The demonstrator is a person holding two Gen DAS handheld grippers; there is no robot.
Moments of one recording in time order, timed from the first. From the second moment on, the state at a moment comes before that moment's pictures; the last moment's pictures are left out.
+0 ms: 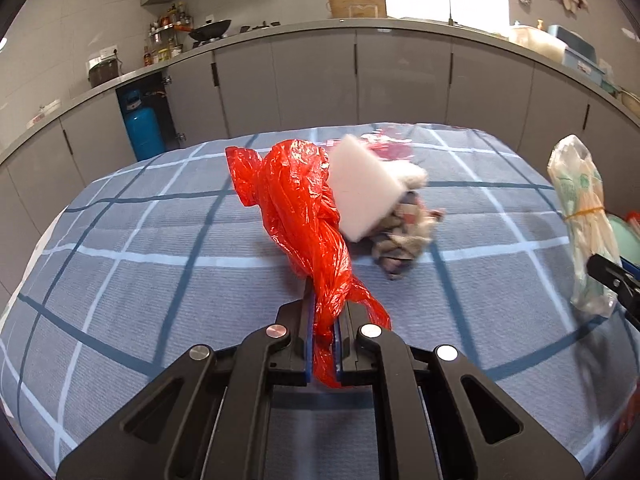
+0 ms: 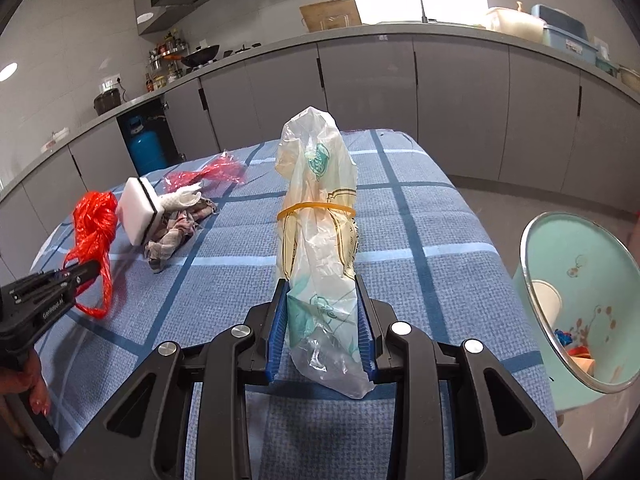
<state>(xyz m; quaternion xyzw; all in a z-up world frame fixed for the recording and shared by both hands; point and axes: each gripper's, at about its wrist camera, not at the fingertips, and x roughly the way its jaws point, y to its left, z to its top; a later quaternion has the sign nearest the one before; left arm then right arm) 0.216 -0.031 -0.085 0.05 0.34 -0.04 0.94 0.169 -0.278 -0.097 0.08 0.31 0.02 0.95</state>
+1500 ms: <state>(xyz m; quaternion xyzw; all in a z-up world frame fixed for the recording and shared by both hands) 0.150 -0.273 -0.081 0.13 0.31 -0.27 0.90 0.085 -0.449 -0.083 0.18 0.26 -0.14 0.94</state>
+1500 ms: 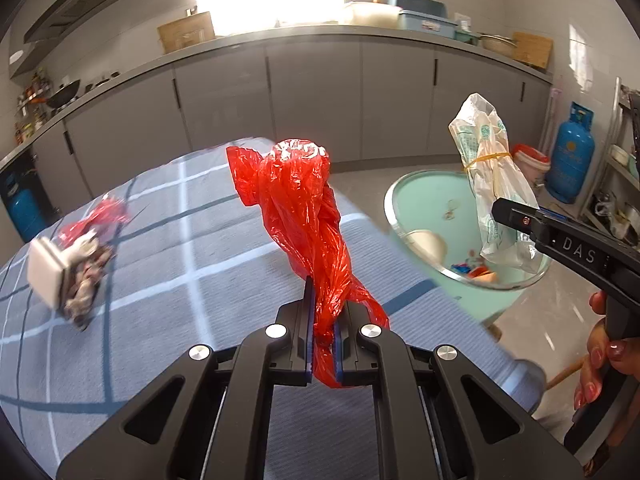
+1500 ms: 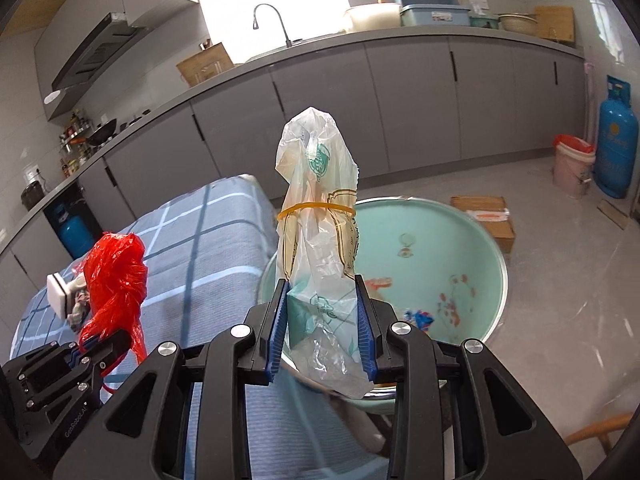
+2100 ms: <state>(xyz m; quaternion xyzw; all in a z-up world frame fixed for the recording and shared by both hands) 0.163 -0.376 -0.087 0.17 0.31 -0.34 0.87 0.083 -0.513 -0.111 0.19 0.27 -0.21 0.92</state>
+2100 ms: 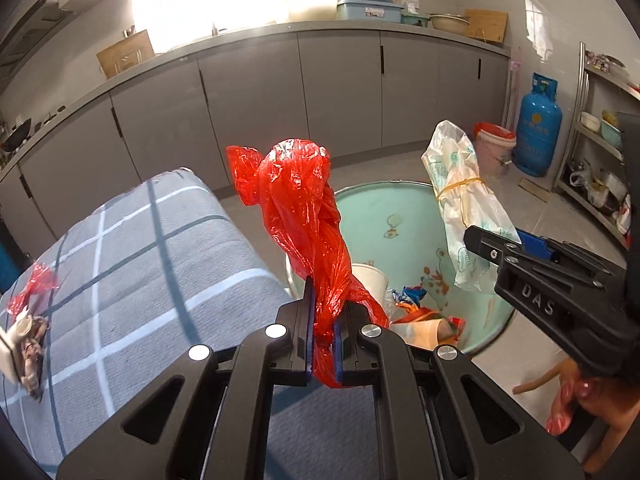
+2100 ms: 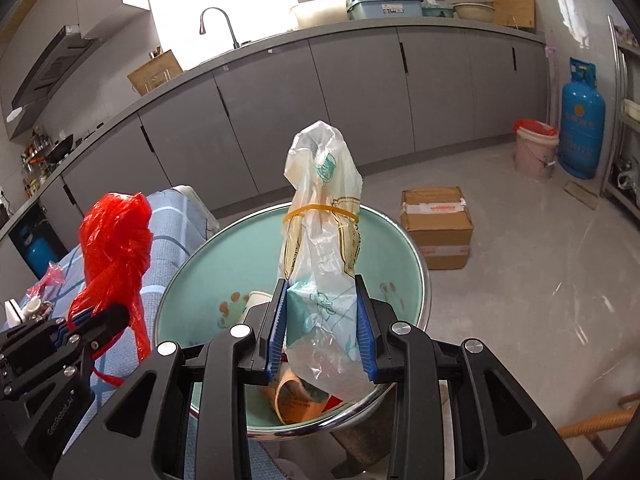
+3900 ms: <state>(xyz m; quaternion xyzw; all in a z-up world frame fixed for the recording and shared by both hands) 0.204 -0.215 -0.077 0.05 0.32 -0.13 0.94 0.097 -0.466 -0.090 0.15 0.23 -0.21 0.94</state>
